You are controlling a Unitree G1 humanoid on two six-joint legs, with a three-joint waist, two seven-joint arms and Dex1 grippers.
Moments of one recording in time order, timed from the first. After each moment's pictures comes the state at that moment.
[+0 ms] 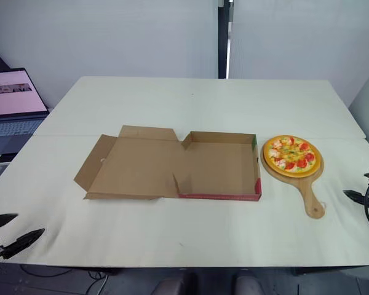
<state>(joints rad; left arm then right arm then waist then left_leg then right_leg) 0.45 0.92 0.75 0.07 -0.43 0.19 -1.06 -0.16 -1.11 -0.32 0.49 0.19 0.16 1.05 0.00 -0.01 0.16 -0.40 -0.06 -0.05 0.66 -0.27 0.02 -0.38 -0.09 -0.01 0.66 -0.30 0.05</state>
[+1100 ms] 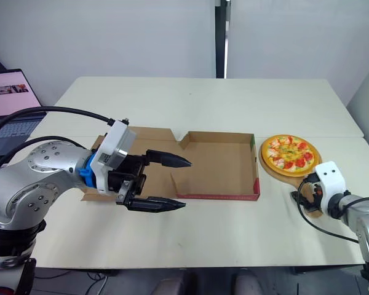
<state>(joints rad) -0.57 0.86 -0.04 -0.48 -0.86 0.76 -1.12 -0.11 -0.75 -0.25 -0.30 0.30 1.03 0.50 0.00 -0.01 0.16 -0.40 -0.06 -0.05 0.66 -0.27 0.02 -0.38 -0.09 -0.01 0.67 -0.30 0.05</state>
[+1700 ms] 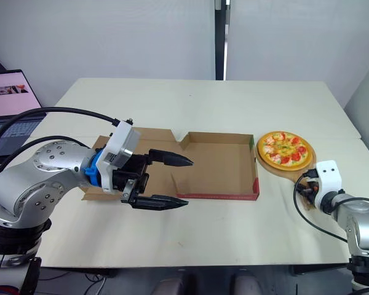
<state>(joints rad) -0.57 0.83 -0.04 -0.47 -0.82 0.76 -1.12 -0.16 -0.63 -0.29 -0.17 0.30 0.94 0.42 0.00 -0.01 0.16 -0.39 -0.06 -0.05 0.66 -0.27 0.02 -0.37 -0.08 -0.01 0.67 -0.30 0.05</state>
